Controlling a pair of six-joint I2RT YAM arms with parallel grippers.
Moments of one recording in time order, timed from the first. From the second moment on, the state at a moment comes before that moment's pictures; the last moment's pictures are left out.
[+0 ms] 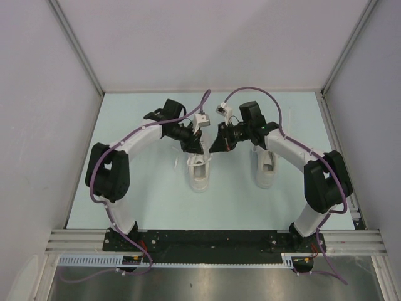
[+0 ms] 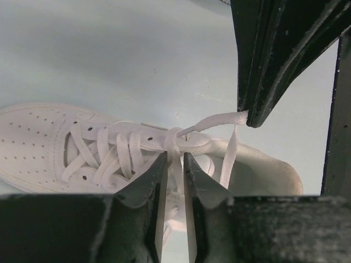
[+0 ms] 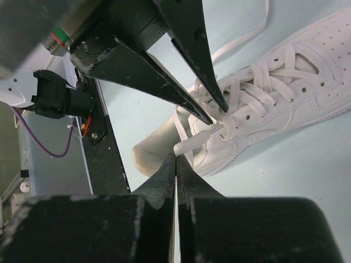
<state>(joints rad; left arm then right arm) -0.41 1.81 1.40 -0.65 0.85 0.60 0.49 1.69 1.25 -0.24 -0.87 0.17</state>
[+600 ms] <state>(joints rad) -0.42 1.81 1.41 -0.67 0.83 0.63 0.49 1.69 1.25 -0.26 -0.89 0.05</state>
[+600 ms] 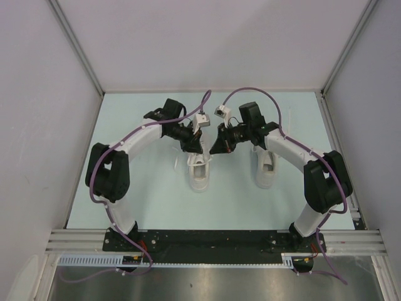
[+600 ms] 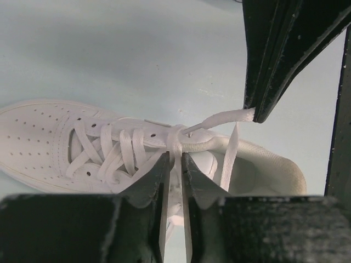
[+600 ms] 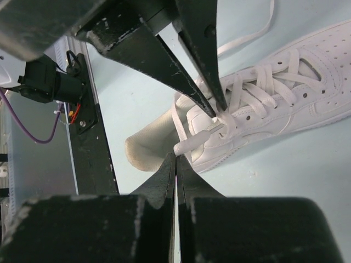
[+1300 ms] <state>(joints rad) -0.40 1.81 1.41 -0.72 0.80 0.66 0.51 1.69 1.25 -0.27 -0.91 -0.03</state>
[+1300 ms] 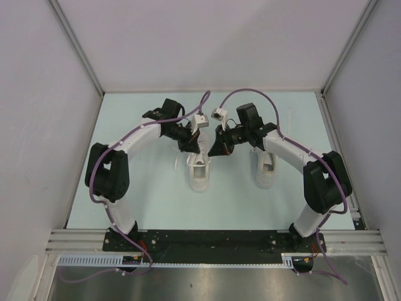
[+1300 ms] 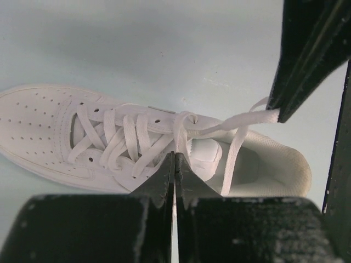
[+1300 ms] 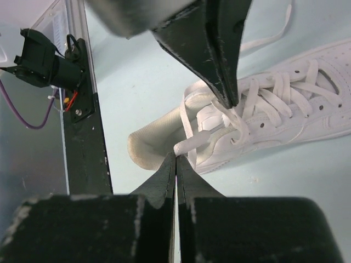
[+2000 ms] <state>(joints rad) -0.38 1.80 1.44 -0.67 0.81 0.56 0.63 1.69 1.24 -0.27 -0.77 -0.26</state>
